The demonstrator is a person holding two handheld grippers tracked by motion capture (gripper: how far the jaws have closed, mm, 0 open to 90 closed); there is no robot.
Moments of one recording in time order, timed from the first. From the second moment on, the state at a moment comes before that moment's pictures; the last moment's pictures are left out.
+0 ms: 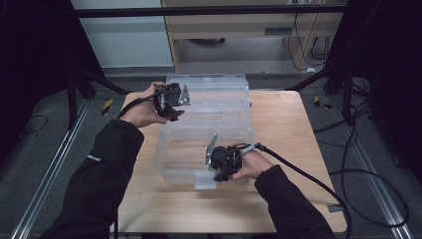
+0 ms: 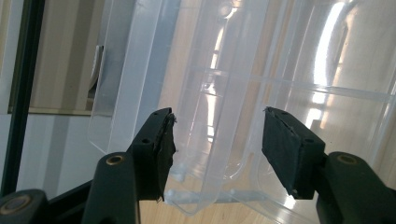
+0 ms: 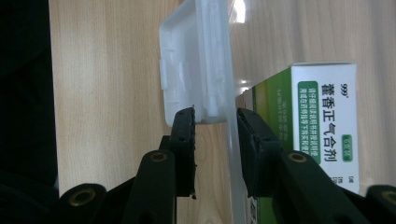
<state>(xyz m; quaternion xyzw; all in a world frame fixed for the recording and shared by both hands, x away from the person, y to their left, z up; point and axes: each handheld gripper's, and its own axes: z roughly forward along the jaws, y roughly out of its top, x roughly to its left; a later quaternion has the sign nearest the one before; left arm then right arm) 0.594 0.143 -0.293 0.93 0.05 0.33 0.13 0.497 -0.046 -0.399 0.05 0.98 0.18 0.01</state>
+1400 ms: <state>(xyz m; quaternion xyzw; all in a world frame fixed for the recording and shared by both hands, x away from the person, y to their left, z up) 0.614 0.124 -0.316 0.94 0.01 0.32 0.08 0.497 -0.047 -0.400 0.05 0.98 0.18 0.02</state>
